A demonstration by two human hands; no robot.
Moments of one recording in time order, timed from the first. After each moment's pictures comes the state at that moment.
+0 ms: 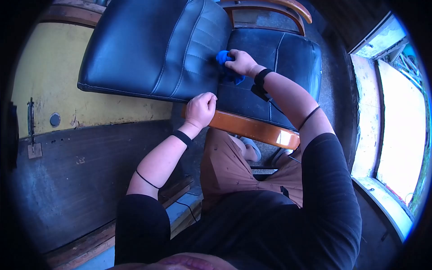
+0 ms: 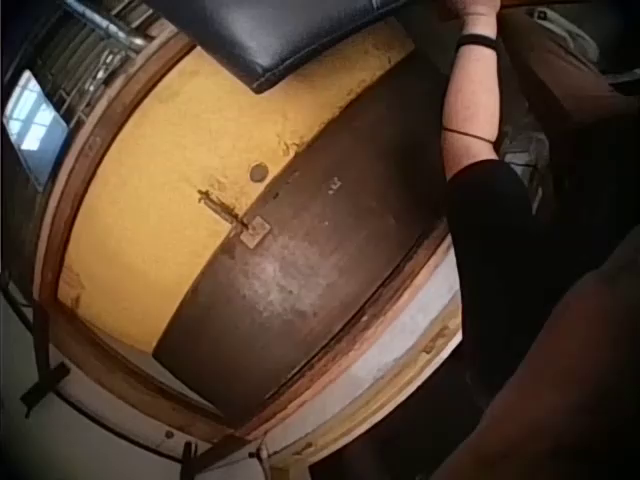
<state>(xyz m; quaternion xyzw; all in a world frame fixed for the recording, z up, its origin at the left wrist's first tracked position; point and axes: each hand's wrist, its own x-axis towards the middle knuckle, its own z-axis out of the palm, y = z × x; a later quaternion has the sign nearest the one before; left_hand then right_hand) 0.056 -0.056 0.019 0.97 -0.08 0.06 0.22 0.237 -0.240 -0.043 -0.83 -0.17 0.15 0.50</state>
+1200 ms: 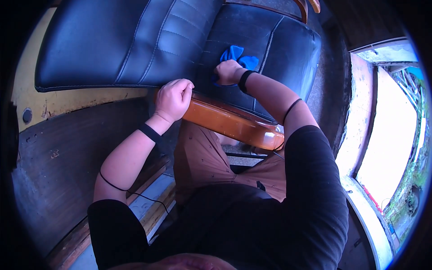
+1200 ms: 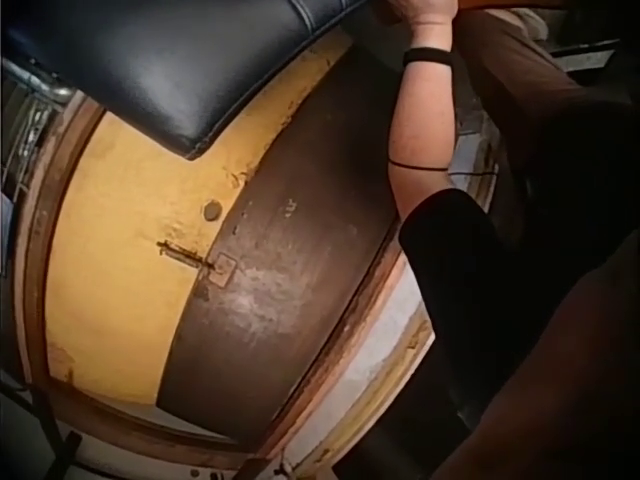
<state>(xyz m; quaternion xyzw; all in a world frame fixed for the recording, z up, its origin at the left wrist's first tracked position) 0.058 -0.055 0.025 0.97 -0.08 0.03 0.23 0.198 -0.220 -0.137 -0.85 -0.44 0.26 0.12</state>
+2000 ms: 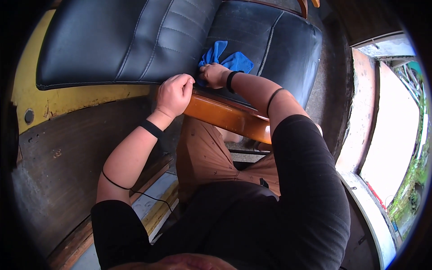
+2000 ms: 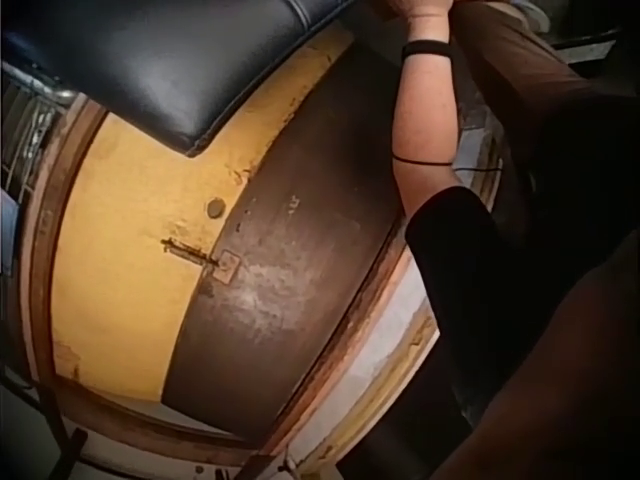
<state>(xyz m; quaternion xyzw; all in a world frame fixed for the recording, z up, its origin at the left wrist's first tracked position) 0.065 -0.065 0.020 0.97 -0.10 0.04 0.23 0.178 -0.196 -0.178 -0.77 -0.60 0.04 0.22</state>
